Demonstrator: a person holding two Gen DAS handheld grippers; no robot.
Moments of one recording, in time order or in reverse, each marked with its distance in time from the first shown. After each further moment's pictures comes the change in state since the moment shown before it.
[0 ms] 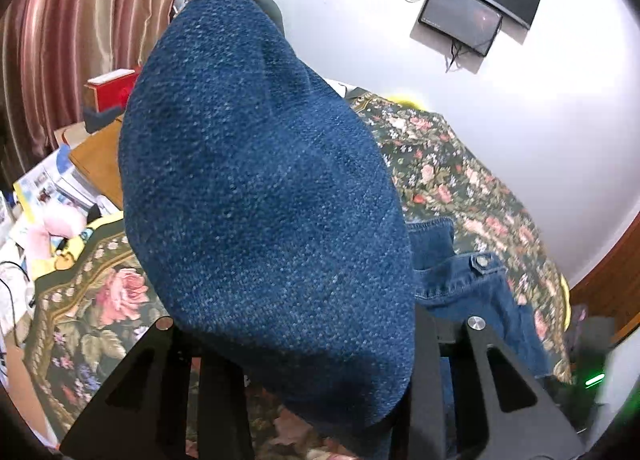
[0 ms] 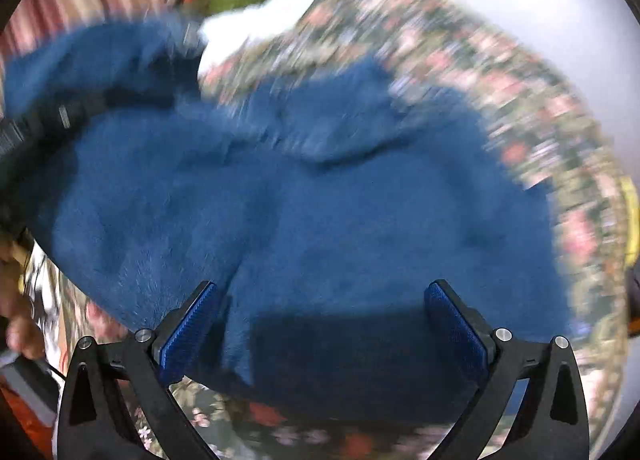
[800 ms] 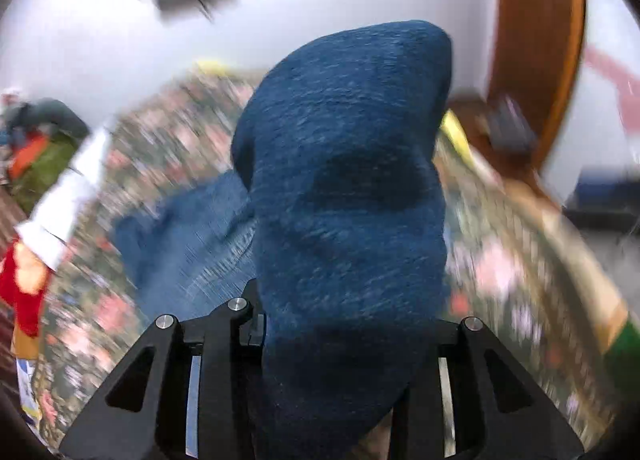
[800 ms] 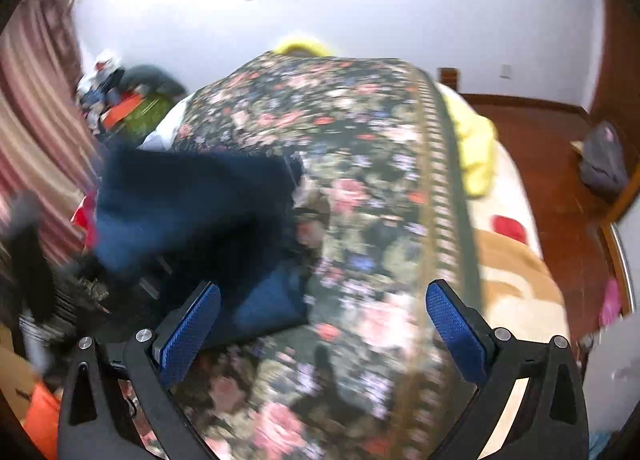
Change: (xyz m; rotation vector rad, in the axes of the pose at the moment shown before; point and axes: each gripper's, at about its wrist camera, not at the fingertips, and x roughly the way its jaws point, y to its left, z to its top) left arm -0.006 -0.263 -0.123 0.784 0.208 -0.287; right arm -0.194 -0.219 -0.104 0.489 -0.270 -0.084
